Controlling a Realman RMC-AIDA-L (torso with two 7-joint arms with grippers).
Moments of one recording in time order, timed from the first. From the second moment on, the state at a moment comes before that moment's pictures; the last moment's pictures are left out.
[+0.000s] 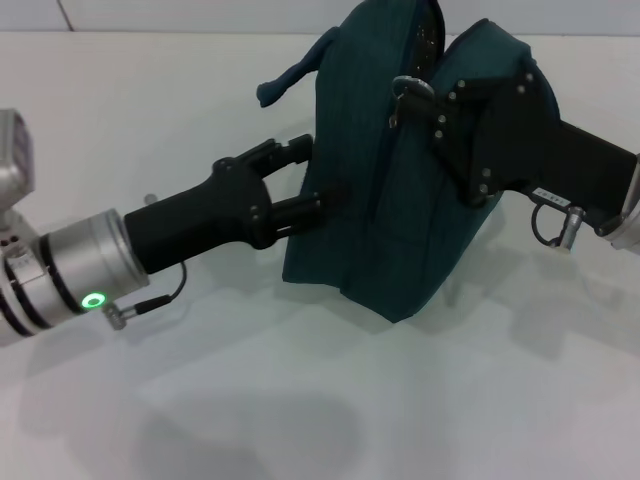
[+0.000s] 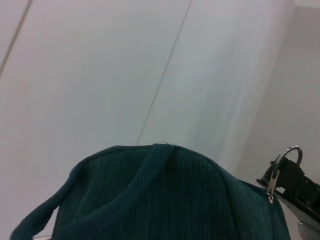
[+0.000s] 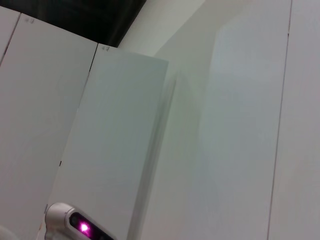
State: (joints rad) left arm -0.46 -2.09 0.86 0.32 1.48 1.59 -1.12; right arm 0.58 2.03 -1.69 -0.37 -0.60 -1.53 0.52
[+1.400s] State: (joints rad) left arm -0.52 -2.09 1.00 0.29 1.47 1.52 -1.09; right arm 0.58 2.03 -1.68 -0.38 -0.52 -1.52 0.52
